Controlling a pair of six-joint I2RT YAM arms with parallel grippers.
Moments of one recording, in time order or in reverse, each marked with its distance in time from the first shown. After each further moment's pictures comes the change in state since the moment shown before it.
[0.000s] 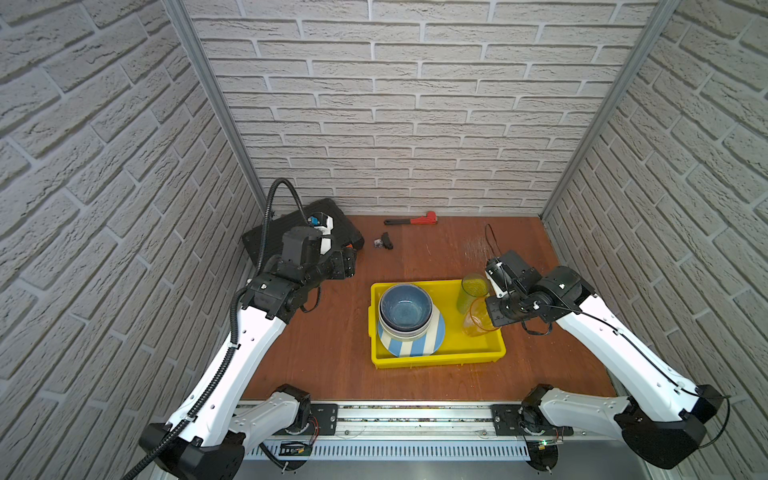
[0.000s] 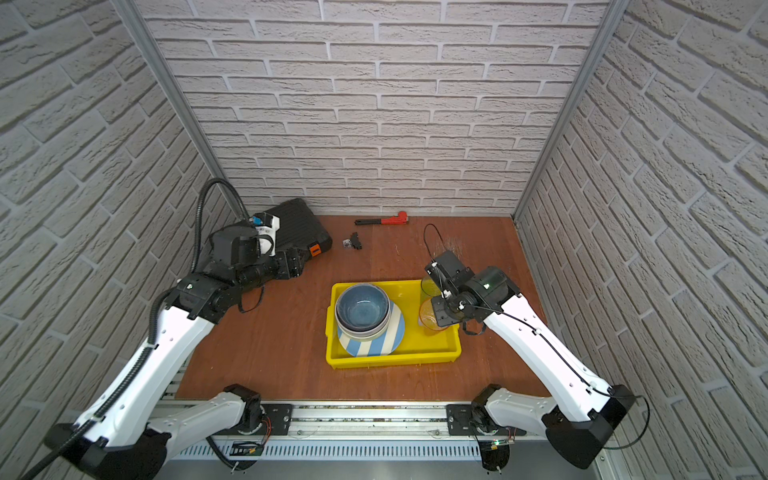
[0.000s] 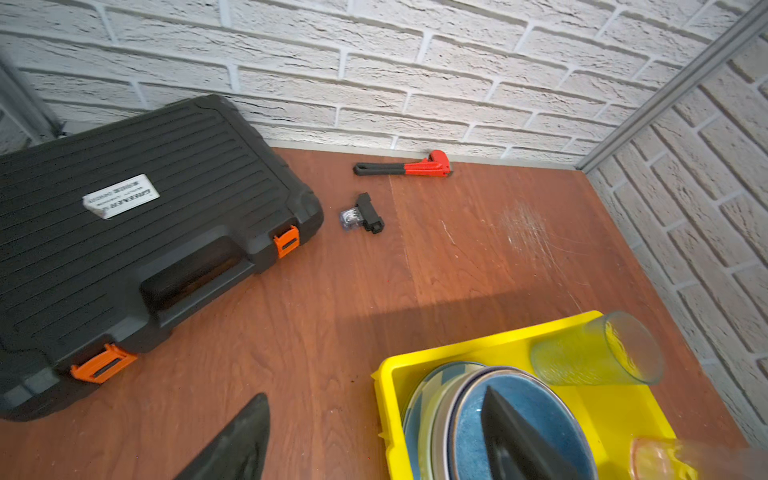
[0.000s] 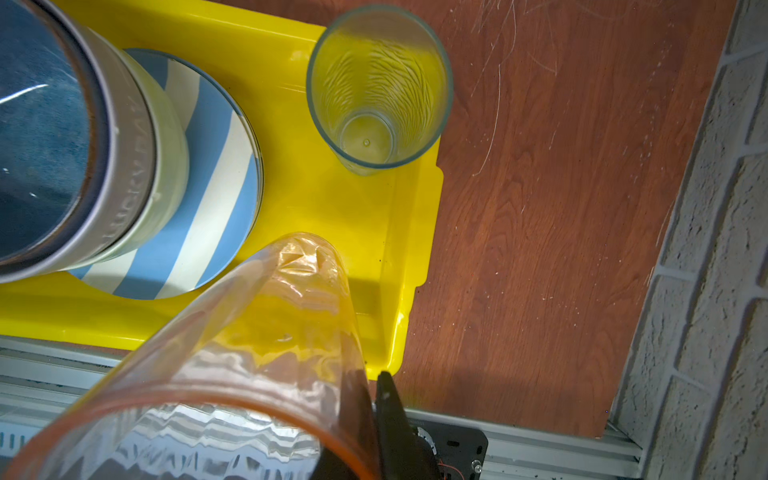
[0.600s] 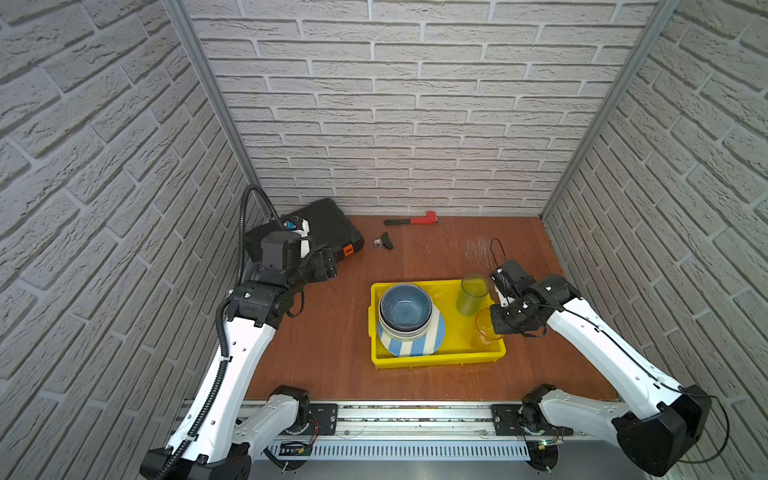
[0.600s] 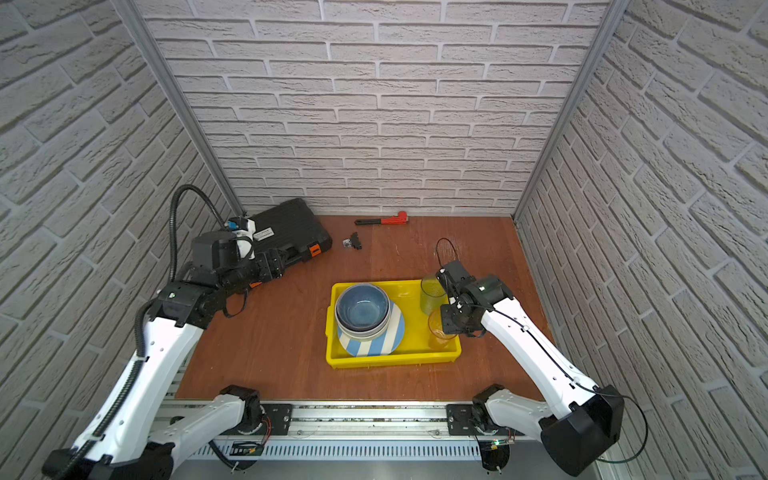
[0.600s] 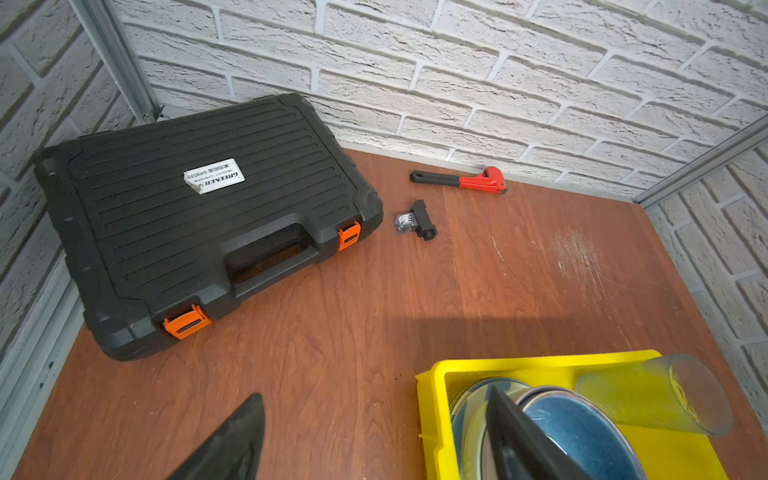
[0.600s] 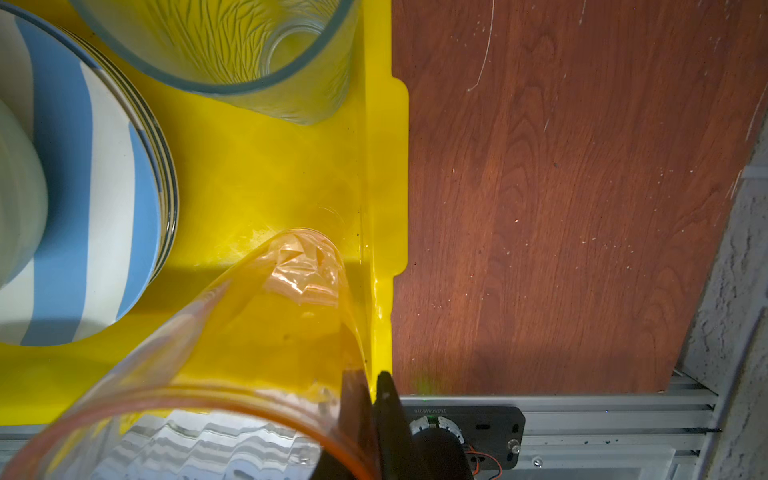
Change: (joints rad) left arm 0.145 -0.057 -0.034 -0.044 0.003 0.006; right arm -0.147 -0.020 -0.222 0.101 -0.079 0.043
